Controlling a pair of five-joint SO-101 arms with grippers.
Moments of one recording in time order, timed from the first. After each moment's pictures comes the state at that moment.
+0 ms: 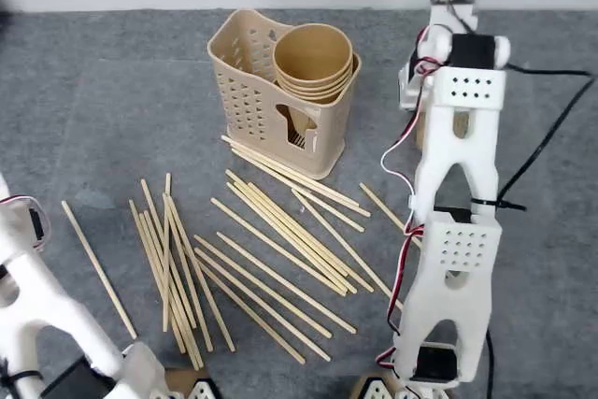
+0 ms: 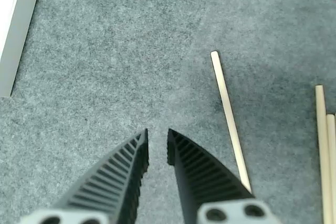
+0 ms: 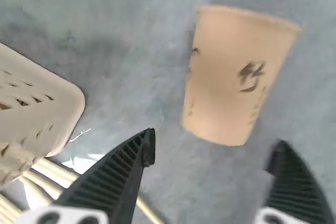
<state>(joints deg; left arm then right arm) -48.2 -20.0 35.1 61.3 -17.4 1.1 45.9 -67.3 100.5 1.6</state>
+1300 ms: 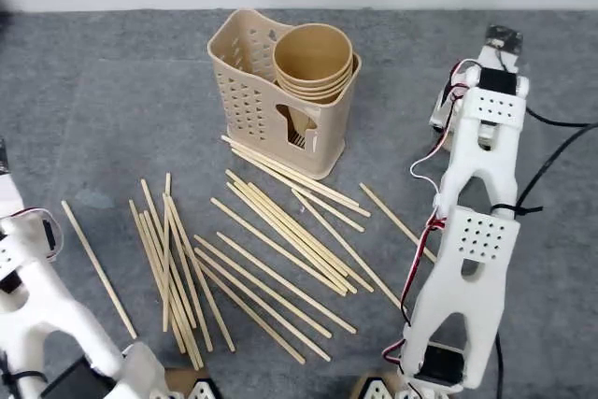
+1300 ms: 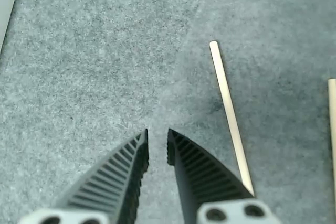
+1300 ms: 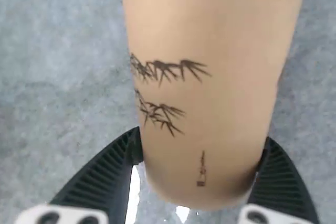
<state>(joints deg) -48.2 -20.0 44.4 51.8 -17.4 11.0 58.5 -60.3 82.4 -8.4</state>
